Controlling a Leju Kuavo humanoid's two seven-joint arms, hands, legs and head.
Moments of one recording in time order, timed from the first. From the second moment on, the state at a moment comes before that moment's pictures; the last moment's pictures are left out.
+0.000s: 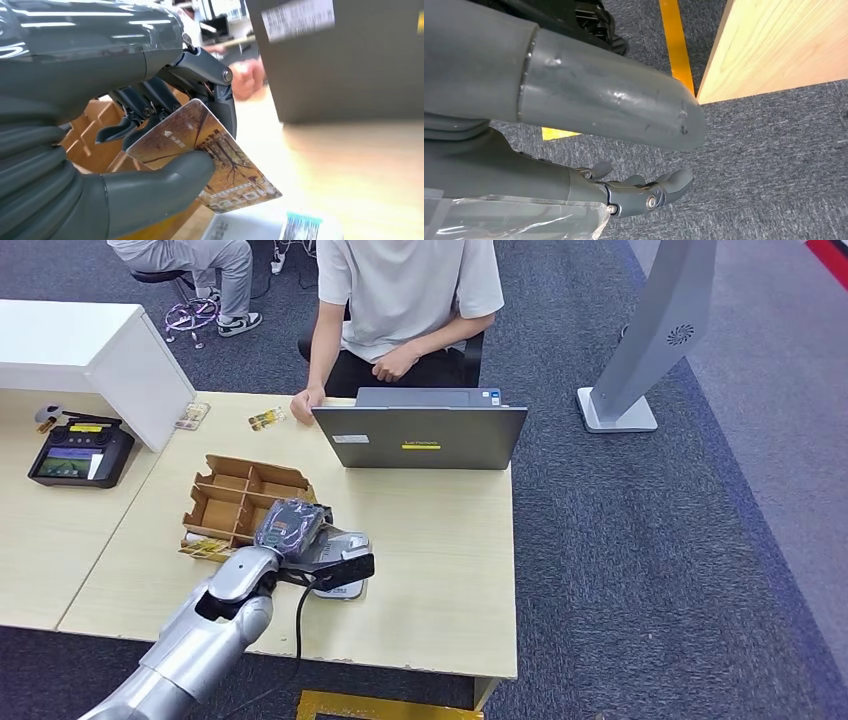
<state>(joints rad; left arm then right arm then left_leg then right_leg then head) -0.41 0.16 -0.48 -1.09 -1.15 0.00 0.11 -0.10 0.14 -0.65 -0.26 0.35 -0.08 -0.39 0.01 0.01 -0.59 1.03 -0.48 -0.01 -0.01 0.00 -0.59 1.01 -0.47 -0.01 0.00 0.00</state>
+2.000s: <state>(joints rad) -1.03 0.24 -0.33 -0.77 -1.32 0.42 0.13 -0.17 0.15 -0.59 -0.26 0.40 -0.08 -0.32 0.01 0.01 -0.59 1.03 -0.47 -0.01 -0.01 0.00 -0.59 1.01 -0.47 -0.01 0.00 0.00</state>
